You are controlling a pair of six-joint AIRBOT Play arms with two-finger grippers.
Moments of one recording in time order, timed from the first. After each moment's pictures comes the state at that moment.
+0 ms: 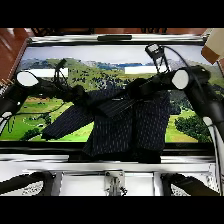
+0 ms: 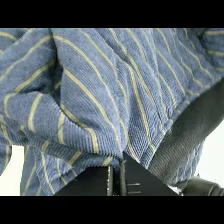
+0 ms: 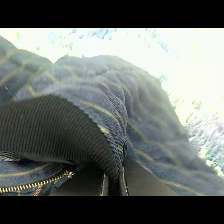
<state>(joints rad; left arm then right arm) -0.20 -1.33 1.26 0.73 -1.14 -1.41 0.29 -1.23 1.34 -1.47 1.01 1.28</state>
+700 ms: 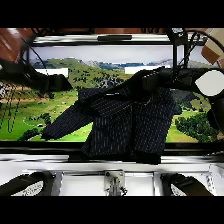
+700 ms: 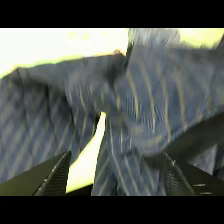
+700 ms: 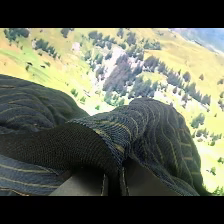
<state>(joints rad) -0.21 -1.21 1.49 1.16 -1.39 -1.62 0.29 -1.06 1.34 -1.28 0.99 1.35</state>
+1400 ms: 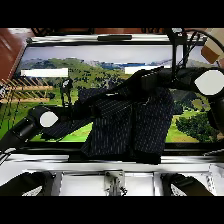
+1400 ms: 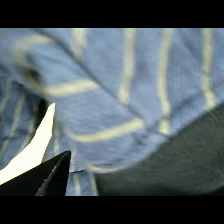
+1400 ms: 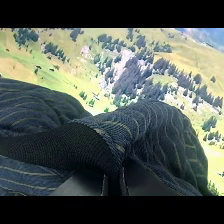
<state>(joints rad) -0.58 -1.07 0.89 1.25 -0.67 -1.94 0.29 -1.07 1.34 -1.26 0.99 1.35</state>
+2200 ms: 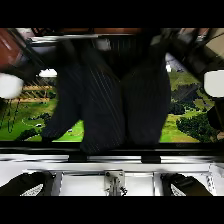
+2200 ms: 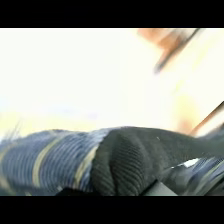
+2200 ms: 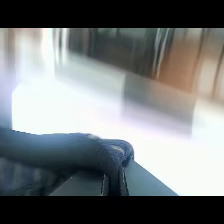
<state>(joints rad) -0.43 -1.10 1.46 1.15 -0.40 -1.83 0.31 -1.02 1.37 -1.14 0.27 1.19</state>
